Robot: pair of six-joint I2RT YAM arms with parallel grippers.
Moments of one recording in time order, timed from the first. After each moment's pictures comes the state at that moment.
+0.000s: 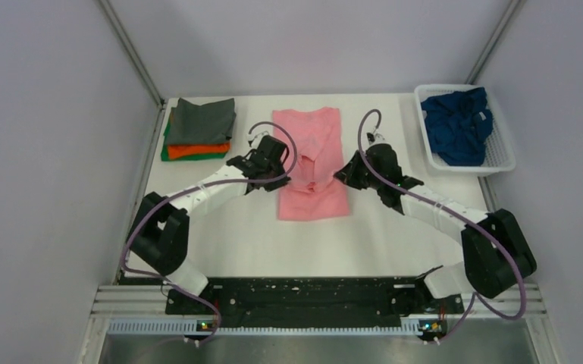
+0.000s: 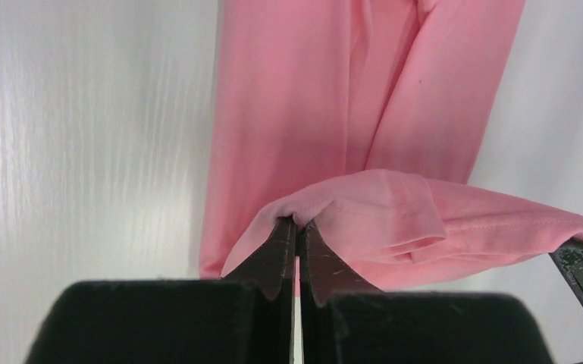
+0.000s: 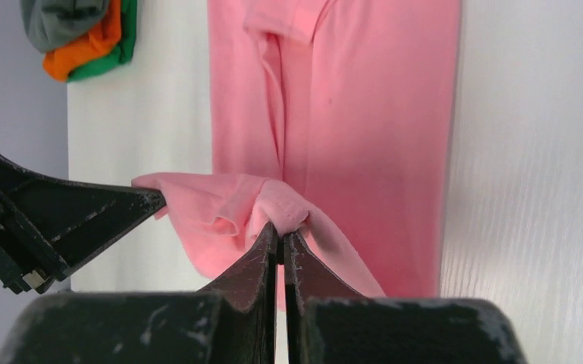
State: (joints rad) left arm -0.62 1.57 1.10 -0.43 -0.17 -0.91; right arm 0.50 1.35 0.74 0.07 -0.10 0.75
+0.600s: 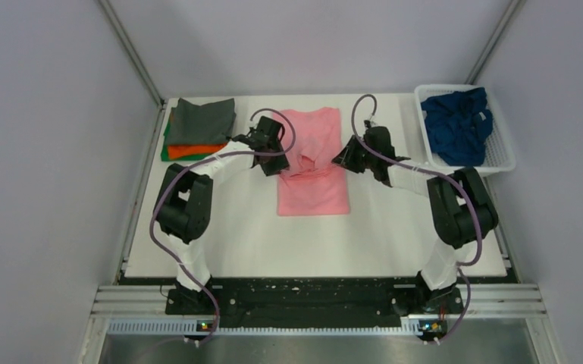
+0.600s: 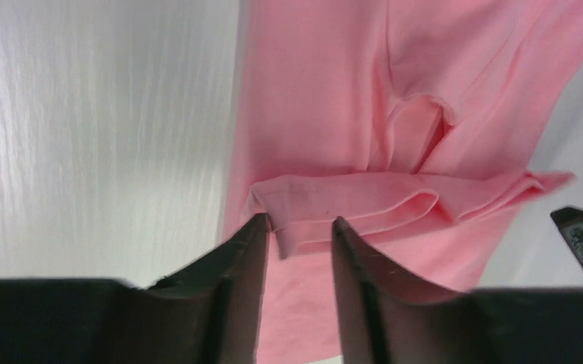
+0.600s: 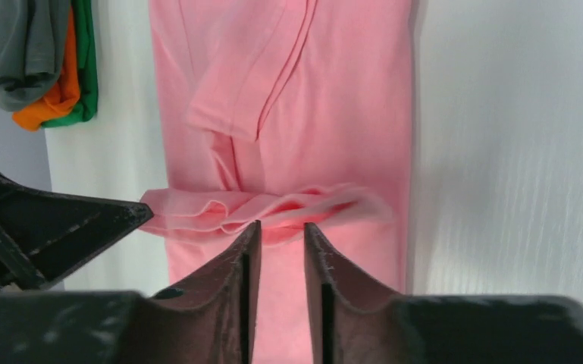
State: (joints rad) left arm -0.47 1.88 1.35 -0.46 -0.04 -0.79; right arm 0.36 1.73 0.95 0.18 -0.23 0.72
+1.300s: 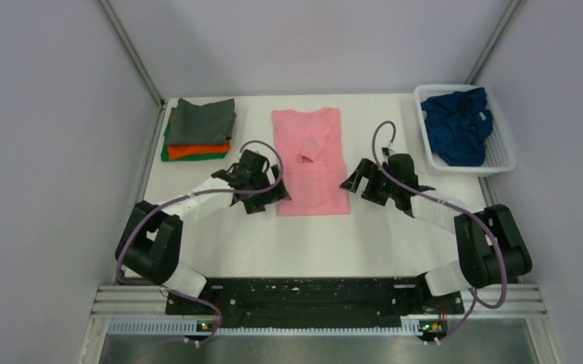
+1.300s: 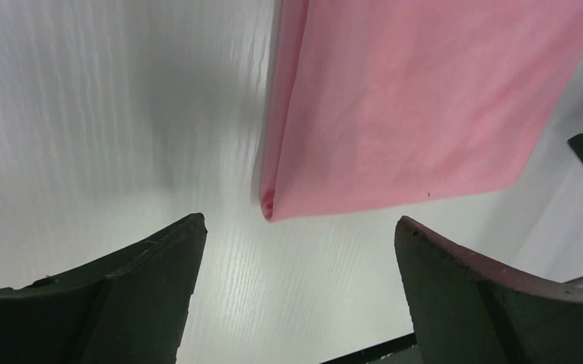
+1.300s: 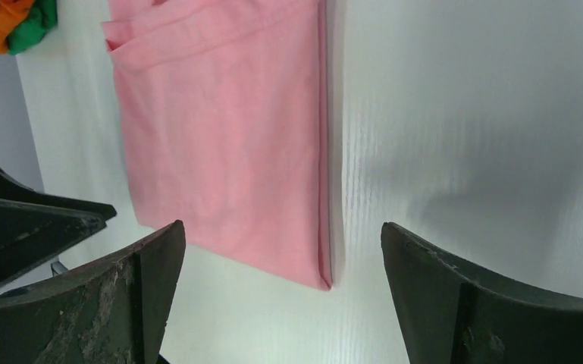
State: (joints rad) left arm -0.46 1.53 0.95 -0.40 0.10 -0.80; right arm 0.28 1.48 0.65 0.15 -0.35 0.68
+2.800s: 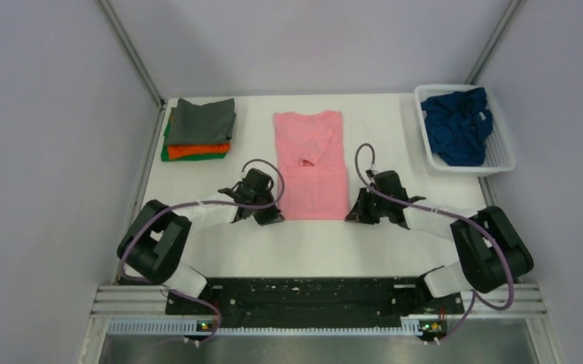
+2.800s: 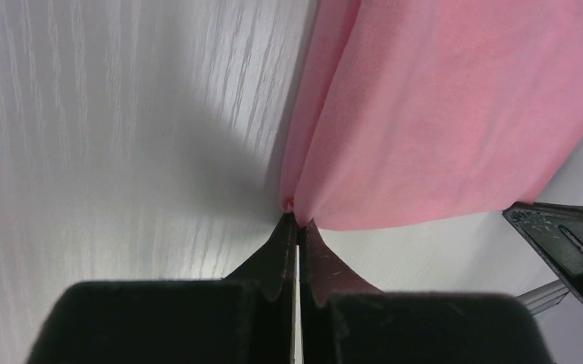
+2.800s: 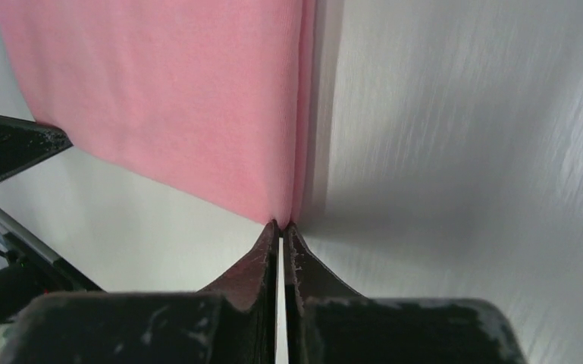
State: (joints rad) left arm -0.54 1.56 0.74 -0.16 0.13 -0.97; right arm 0.41 1.46 0.55 0.04 -0.32 0.61
